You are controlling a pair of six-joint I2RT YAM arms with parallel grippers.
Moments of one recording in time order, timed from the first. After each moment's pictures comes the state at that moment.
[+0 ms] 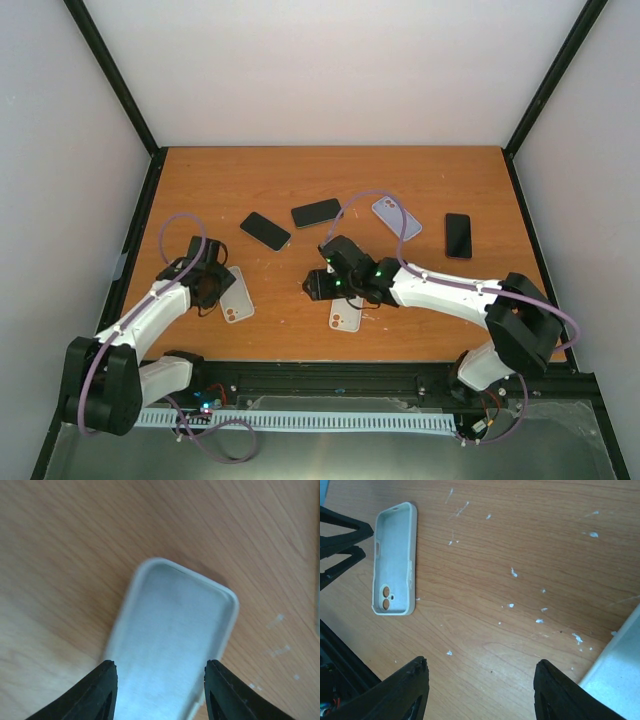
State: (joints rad) left arm -0.20 1.12 0.55 -0.53 -0.05 -1.04; right arm 0.95 1.51 0.93 -0.28 -0.11 0.72
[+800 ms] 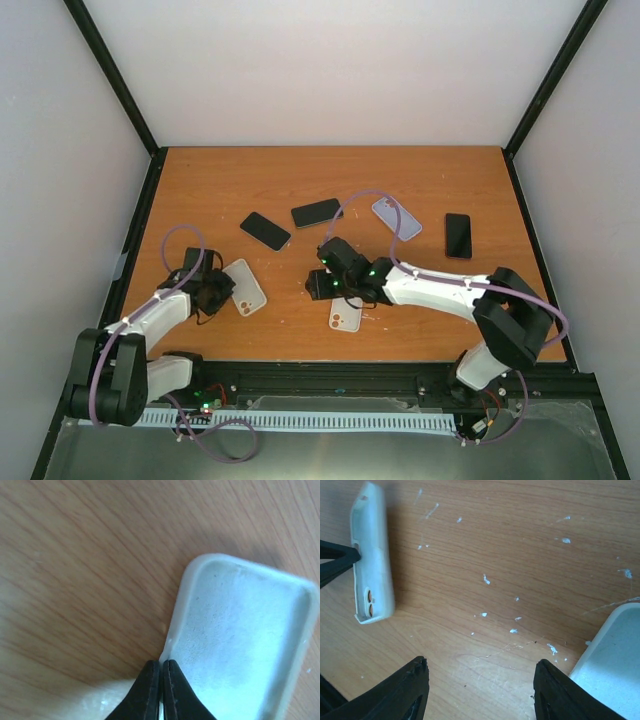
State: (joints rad) left arm -0.11 1.16 0.41 -0.33 0.09 -1.00; right arm 0.95 1.54 0.93 -0.27 -0.05 0.70
